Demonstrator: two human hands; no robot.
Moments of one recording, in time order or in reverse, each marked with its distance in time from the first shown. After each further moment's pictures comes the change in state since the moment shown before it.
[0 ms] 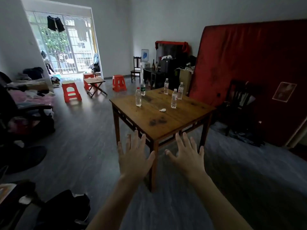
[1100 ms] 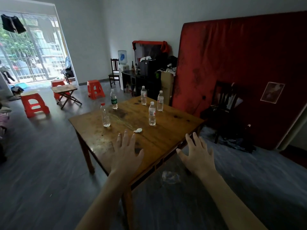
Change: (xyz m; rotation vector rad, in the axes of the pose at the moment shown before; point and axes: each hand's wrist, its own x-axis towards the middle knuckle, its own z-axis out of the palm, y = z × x) left_hand 0.368 0.117 0.119 -0.036 -0.046 0.058; right_hand 0.353 0.189 -0.009 -0.027 0.064 0.151
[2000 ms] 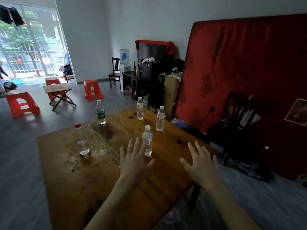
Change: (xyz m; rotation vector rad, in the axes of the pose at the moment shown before) left_hand 0.340 0.054 0.115 0.050 -0.092 0.049; right_hand 0.349 0.029 0.054 -0.014 -0.086 -0.025
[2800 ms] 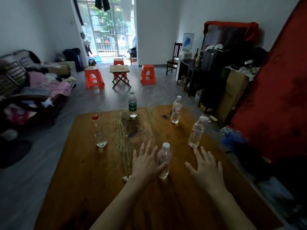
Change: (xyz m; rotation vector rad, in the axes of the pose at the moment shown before) left_hand 0.201 0.001 0.084 0.018 -0.162 -0.408; right_hand 0.285 -0.003 0.070 -0.019 -0.233 -0.353
